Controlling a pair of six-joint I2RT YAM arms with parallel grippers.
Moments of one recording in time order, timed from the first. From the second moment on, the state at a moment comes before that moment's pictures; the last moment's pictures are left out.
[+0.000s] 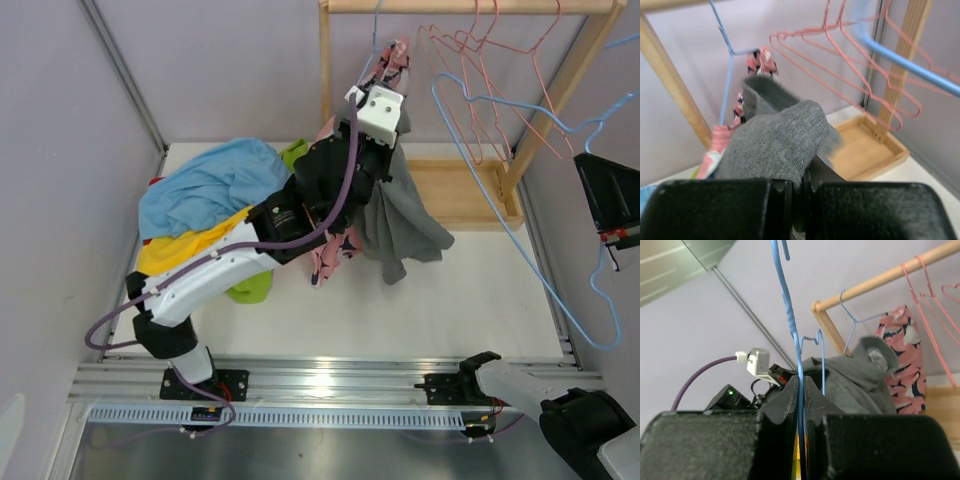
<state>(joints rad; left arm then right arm) -1.14 1.70 2.04 -0.20 -0.67 0.13 0.37 1.07 2.42 -1.03 0.05 0.61</state>
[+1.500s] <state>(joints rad) -0.26 1.78 2.04 -0.52 -0.24 0.00 0.27 1.53 2.13 -0.62 0.08 0.43</state>
